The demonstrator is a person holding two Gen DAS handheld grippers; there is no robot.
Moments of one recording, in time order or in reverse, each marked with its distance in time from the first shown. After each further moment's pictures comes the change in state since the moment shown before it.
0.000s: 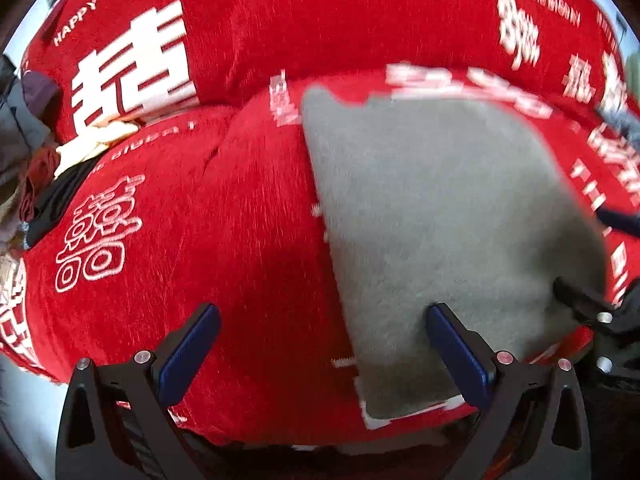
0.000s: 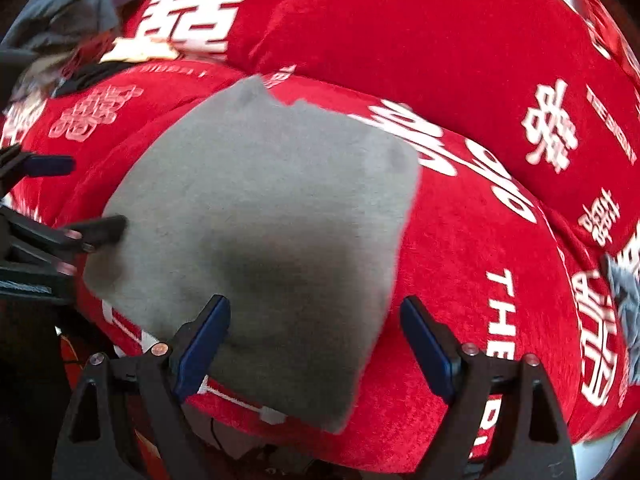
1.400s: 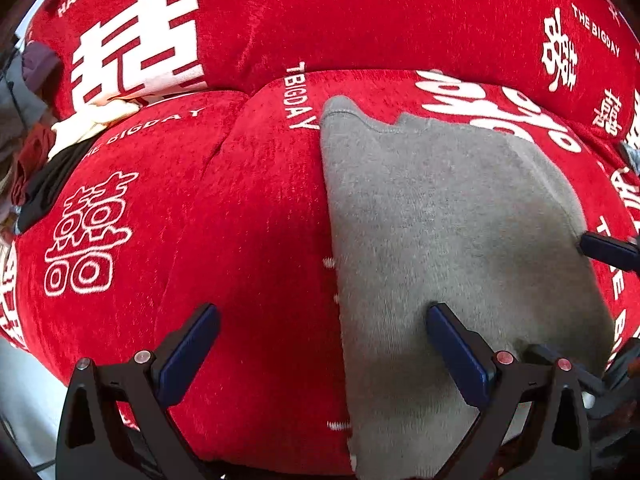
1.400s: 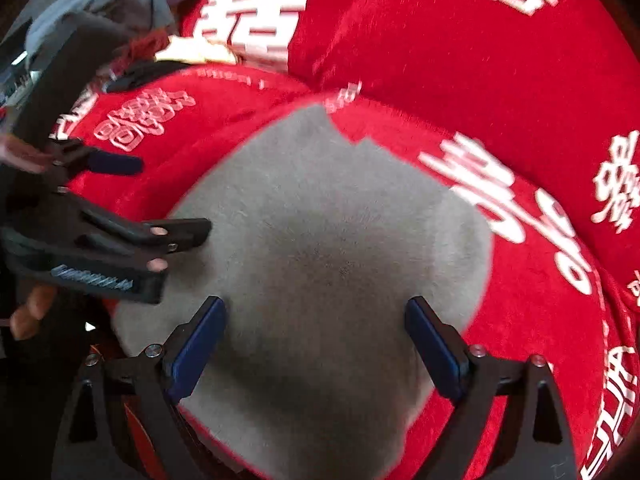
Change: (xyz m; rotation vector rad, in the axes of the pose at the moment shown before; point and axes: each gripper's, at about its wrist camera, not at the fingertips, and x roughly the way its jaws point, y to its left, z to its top) left arm 0.023 0.012 0.055 -0.094 0.054 -0.005; right arm 0.030 -0.004 0.058 -0.115 -0.012 0.225
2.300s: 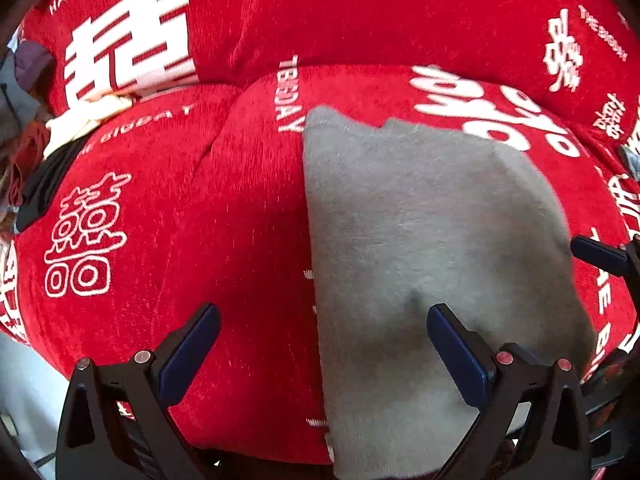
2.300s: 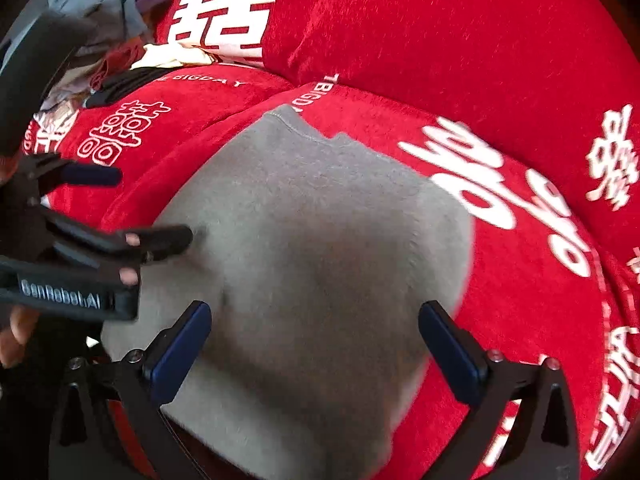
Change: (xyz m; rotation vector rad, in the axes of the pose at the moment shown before) left arm -0.015 -0.007 0.018 -0.009 0.050 -0.027; right arm -0.014 -0.016 0.005 0.065 0.010 -0.017
